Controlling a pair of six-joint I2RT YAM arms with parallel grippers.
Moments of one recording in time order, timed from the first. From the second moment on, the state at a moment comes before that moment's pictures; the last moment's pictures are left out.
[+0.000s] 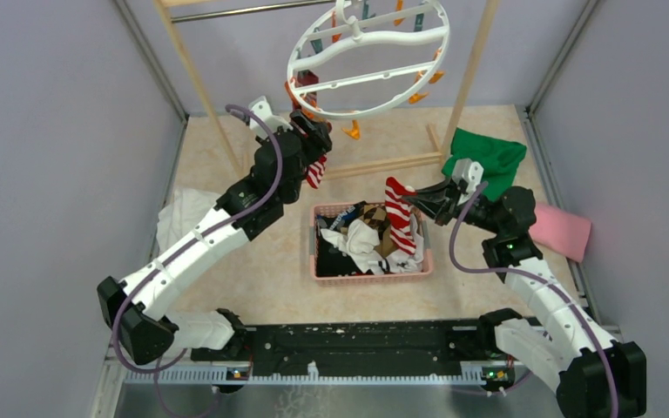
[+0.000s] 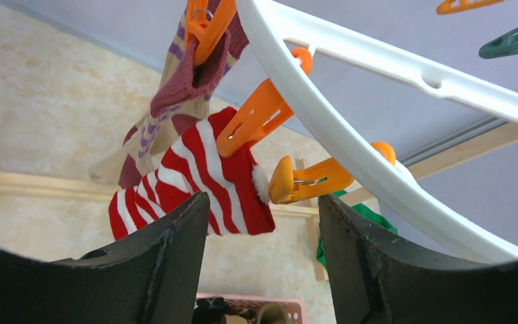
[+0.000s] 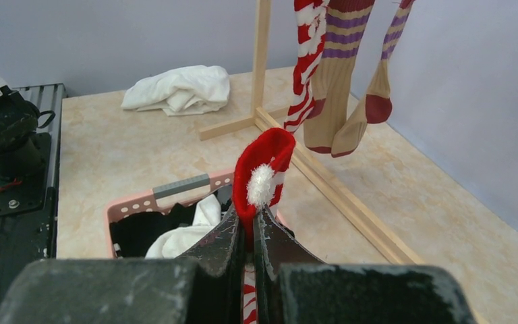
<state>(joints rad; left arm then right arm) -0.76 1.27 1.30 -0.19 -0.68 -0.74 0.26 0.89 0.56 0.53 -0.92 0.05</state>
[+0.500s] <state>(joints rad) -0.71 1.25 1.17 0.06 -0.58 -0.61 0.26 0.89 0.55 0.53 -0.92 0.03</state>
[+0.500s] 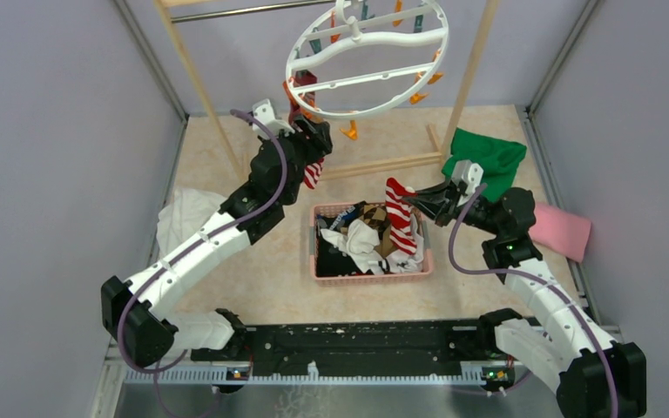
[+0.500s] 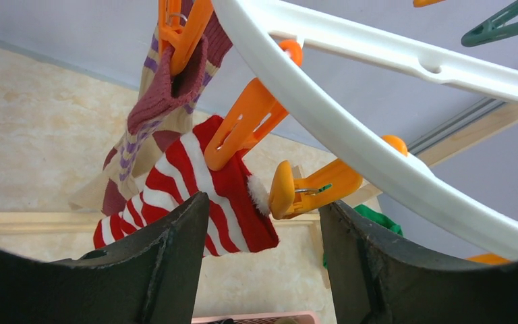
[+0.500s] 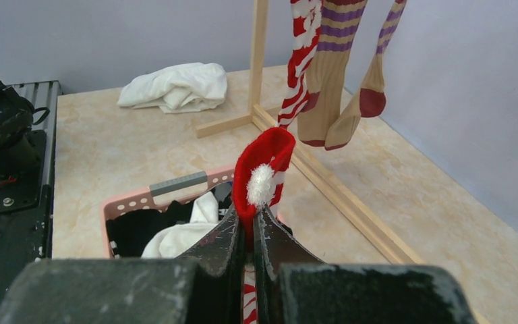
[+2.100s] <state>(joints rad) -0.71 1.27 1.26 0.05 -0.59 -0.65 0.28 0.89 0.55 0.53 -0.93 0.02</state>
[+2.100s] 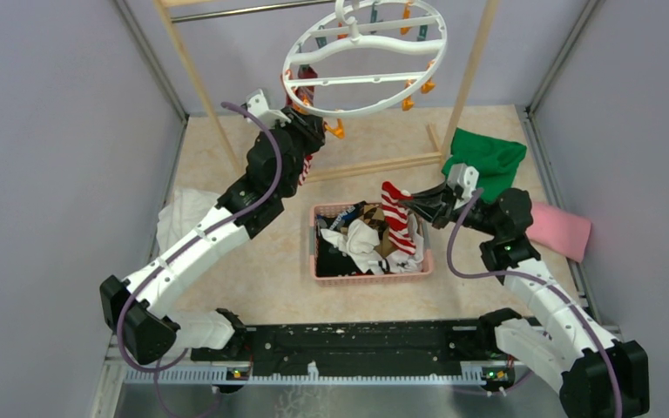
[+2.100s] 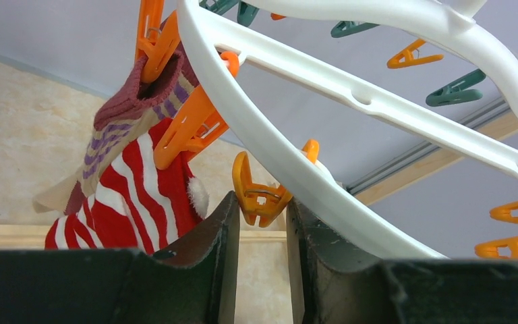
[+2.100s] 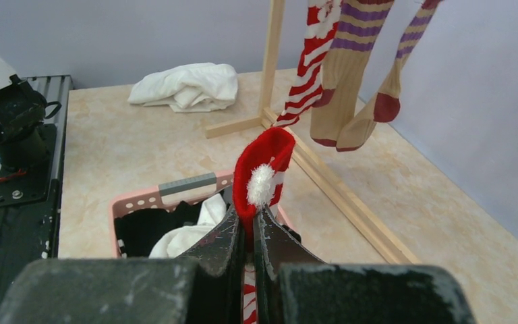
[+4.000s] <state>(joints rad) -0.64 1.26 1.26 0.04 -0.46 -0.66 0.46 1.04 0.62 0.56 -0.81 -0.12</state>
